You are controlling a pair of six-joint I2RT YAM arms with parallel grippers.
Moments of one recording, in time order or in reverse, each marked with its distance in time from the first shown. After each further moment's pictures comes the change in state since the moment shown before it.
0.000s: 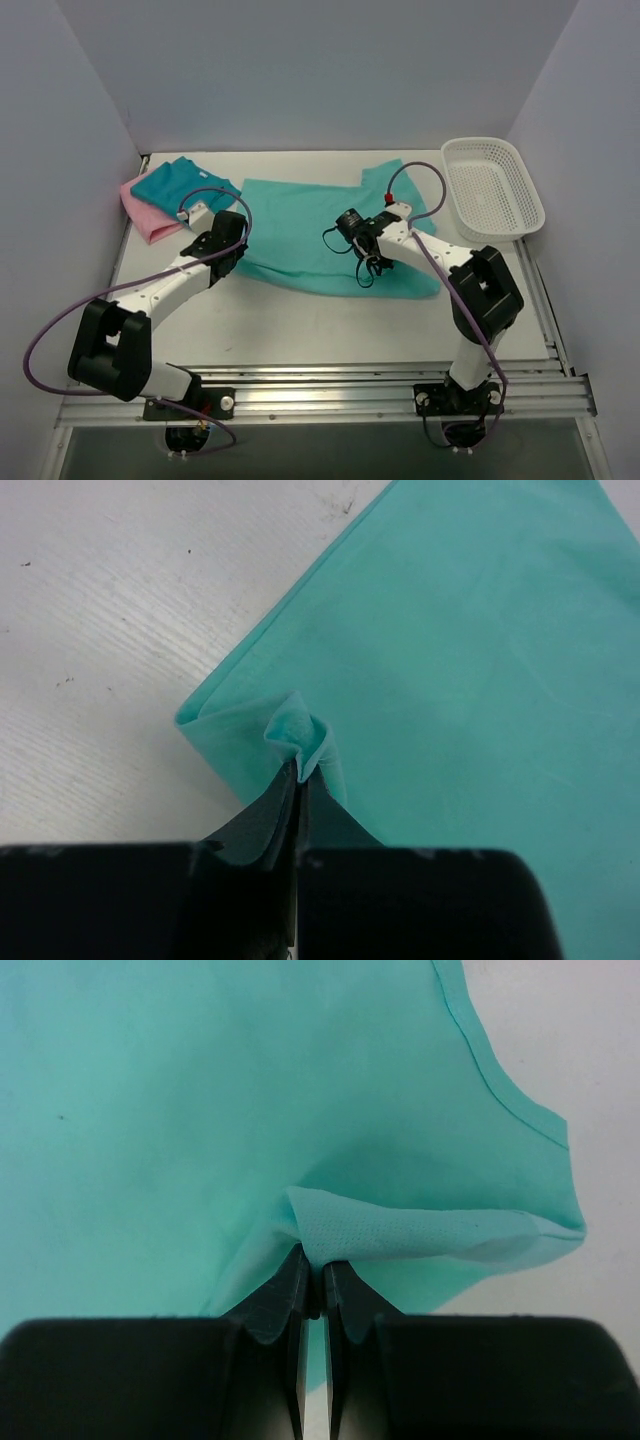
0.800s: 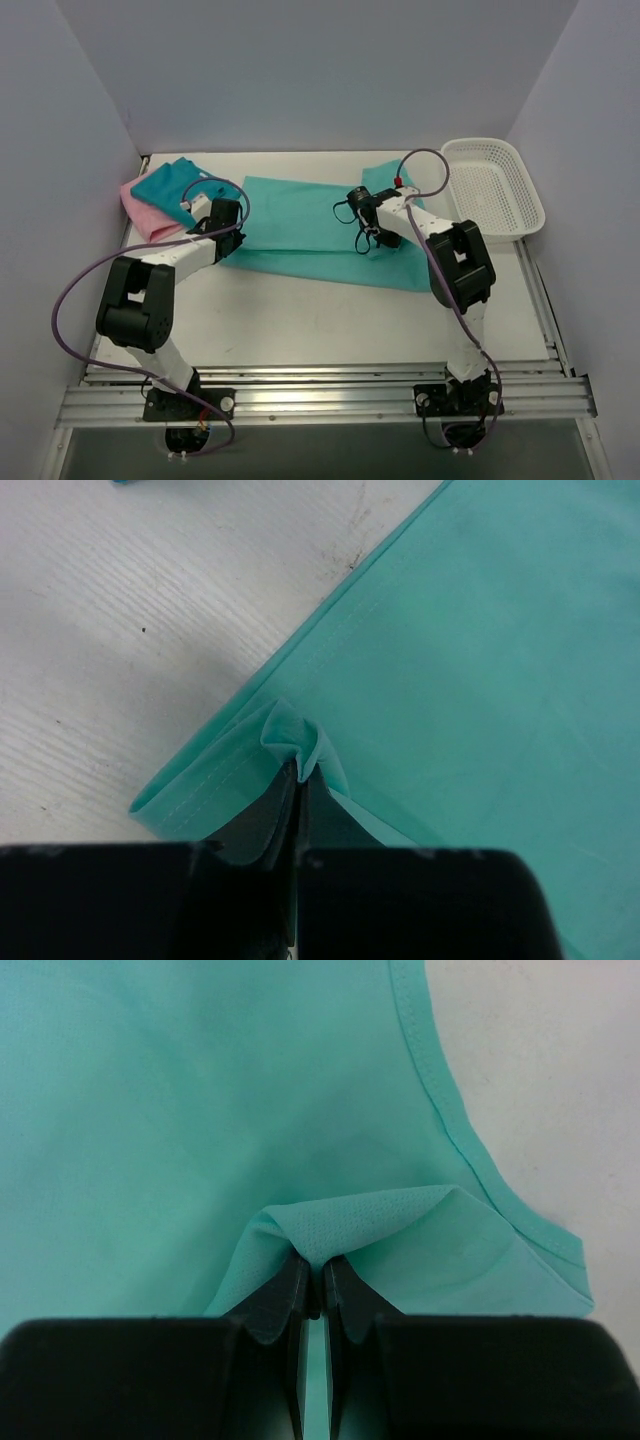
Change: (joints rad) left arm 0.126 0.281 0.132 0.117 0.117 0.069; right arm -0.171 0.281 0.253 -0.014 0.029 -0.055
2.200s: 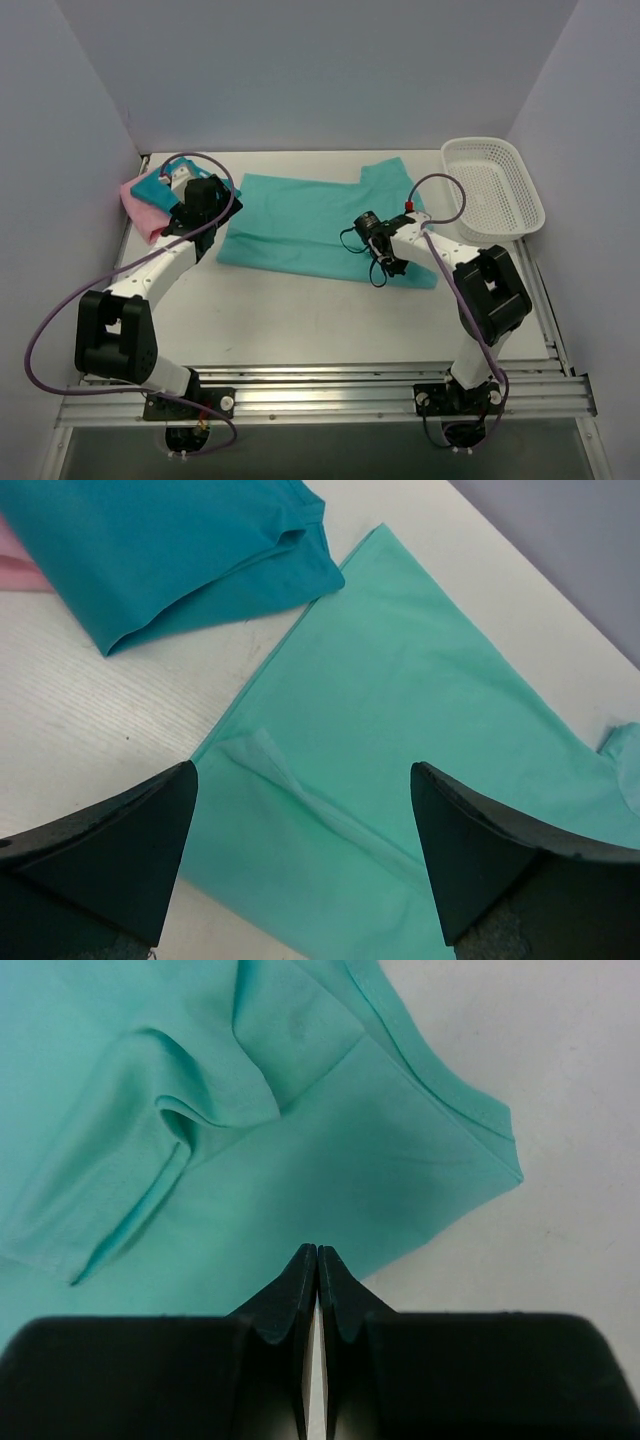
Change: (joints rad) left arm 0.055 -0.199 0.056 0.064 0.051 0.149; right arm 0.073 -0.288 -0.336 0.063 -0.084 0.097
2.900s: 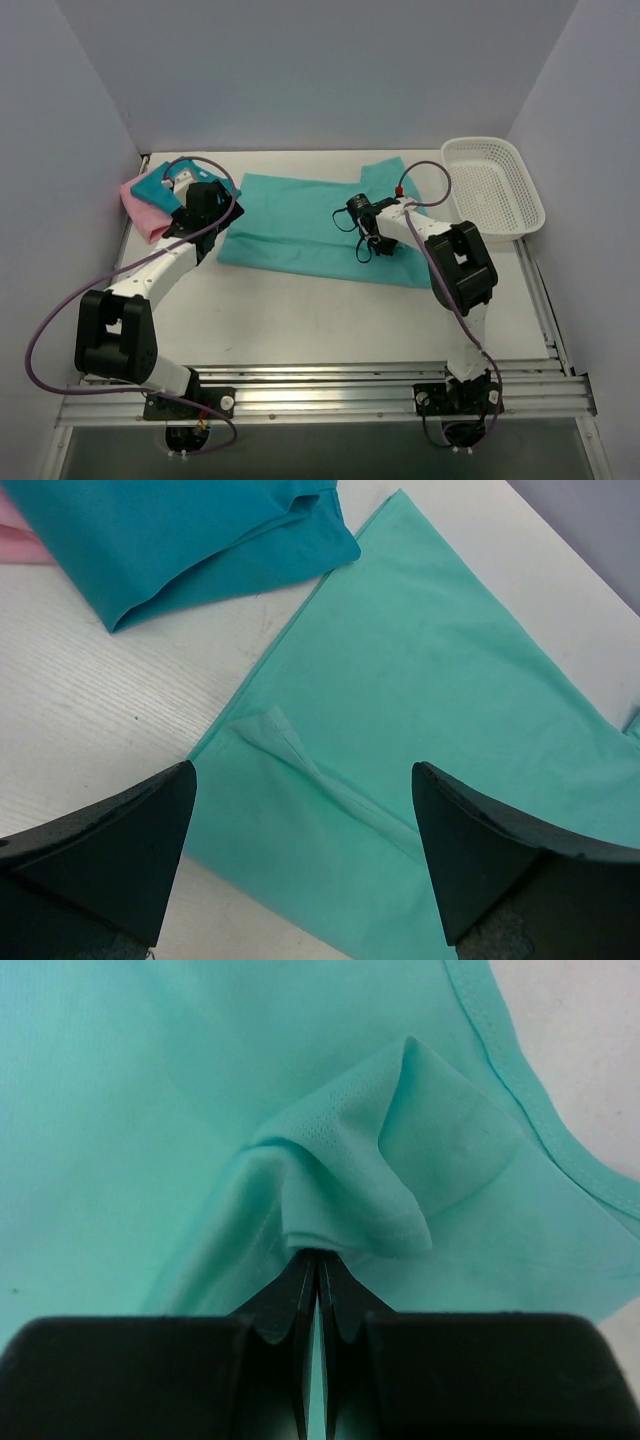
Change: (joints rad) left arm -0.002 -0.002 -0.040 -0.016 0.019 0.008; right arm -0.054 0.262 0.225 0.049 0.002 -0.014
